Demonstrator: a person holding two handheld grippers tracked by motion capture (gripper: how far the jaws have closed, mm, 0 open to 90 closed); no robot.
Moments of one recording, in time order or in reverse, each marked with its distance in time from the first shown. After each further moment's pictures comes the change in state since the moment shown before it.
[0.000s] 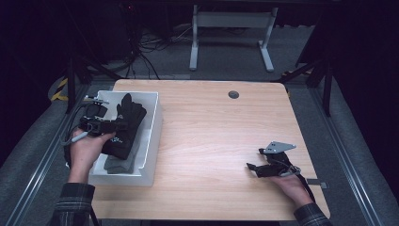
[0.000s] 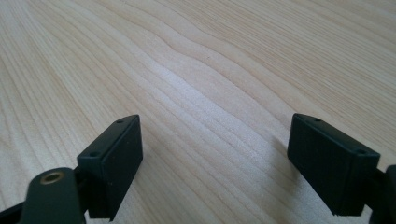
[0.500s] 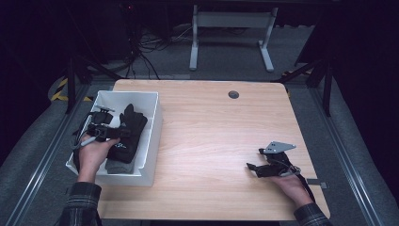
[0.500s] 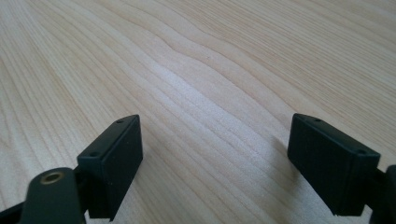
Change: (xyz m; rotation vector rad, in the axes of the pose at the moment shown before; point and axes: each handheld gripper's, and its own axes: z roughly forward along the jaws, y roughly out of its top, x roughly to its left) left arm 0.017 -0.016 0.039 0.065 0.018 -0.036; right arm 0.000 0.000 0.000 0.000 0.000 0.000
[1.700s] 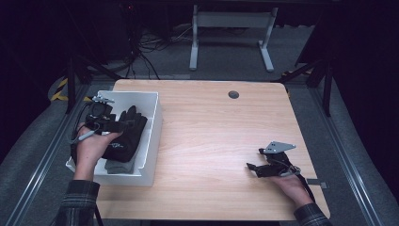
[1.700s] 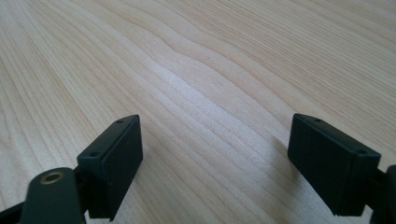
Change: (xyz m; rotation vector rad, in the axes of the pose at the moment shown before) left arm -0.030 0.022 -0.036 -0.149 0.070 0.107; right arm 0.000 0.000 0.000 0.000 0.000 0.001
